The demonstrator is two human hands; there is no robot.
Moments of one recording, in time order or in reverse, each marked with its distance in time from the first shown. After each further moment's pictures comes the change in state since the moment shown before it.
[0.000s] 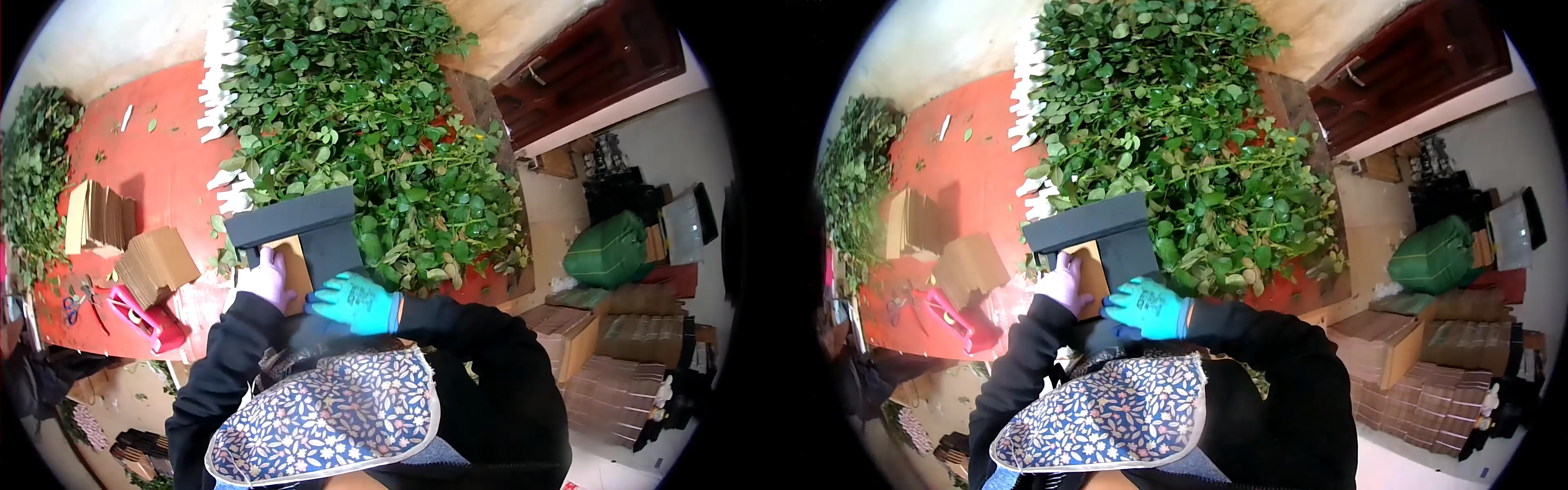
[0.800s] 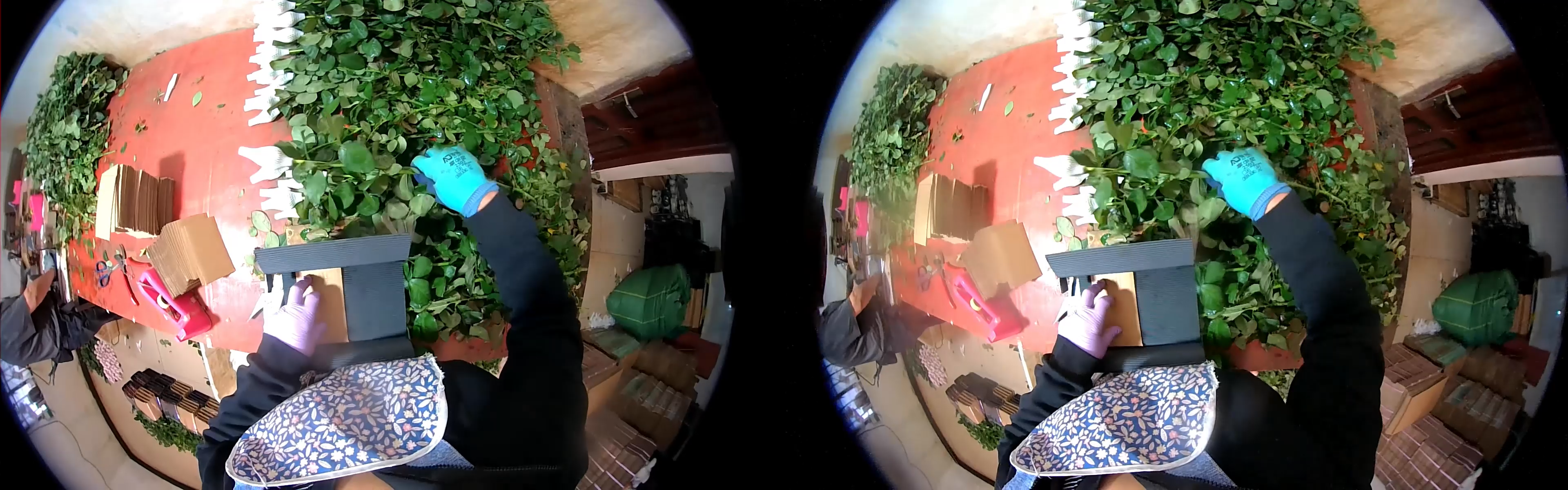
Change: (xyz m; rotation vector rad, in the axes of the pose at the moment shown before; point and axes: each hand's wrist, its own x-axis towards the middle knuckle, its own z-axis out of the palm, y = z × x) left_hand -0.047 0.024 -0.024 -0.156 0.137 -0.122; right_hand 0.046 0.227 -0.107 -0.238 -0.052 0.337
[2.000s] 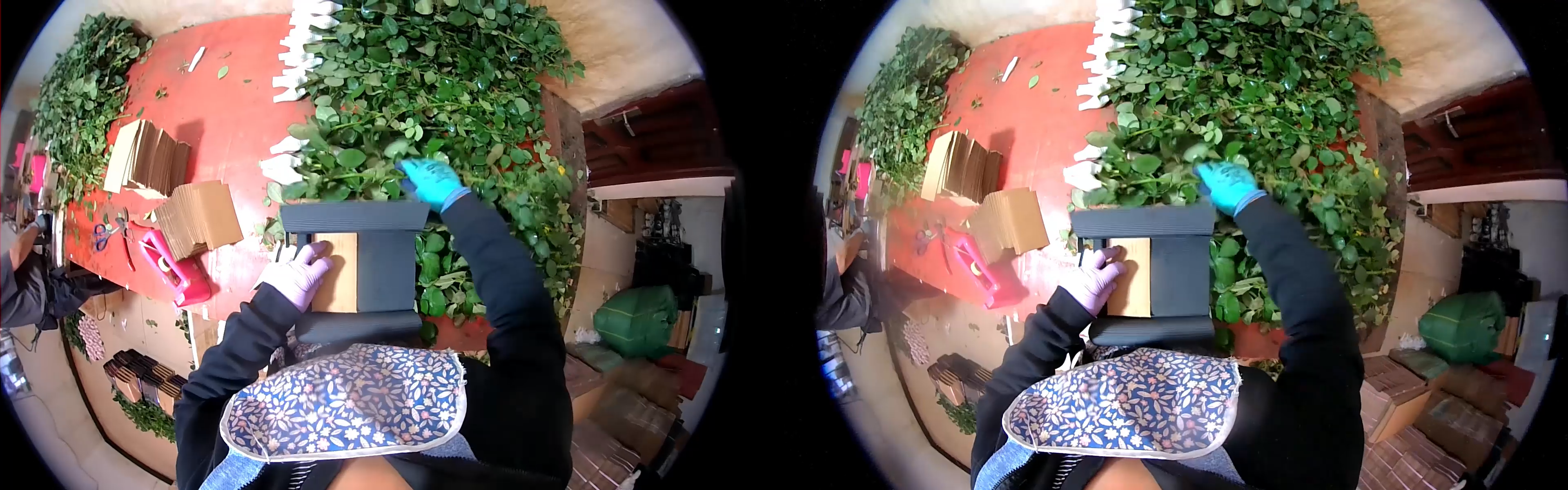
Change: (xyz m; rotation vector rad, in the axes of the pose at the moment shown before) left_hand 0.011 -0.043 0.020 -0.206 0.238 0.376; right_hand 0.016 -0.038 0.056 0.058 -0.132 0.060
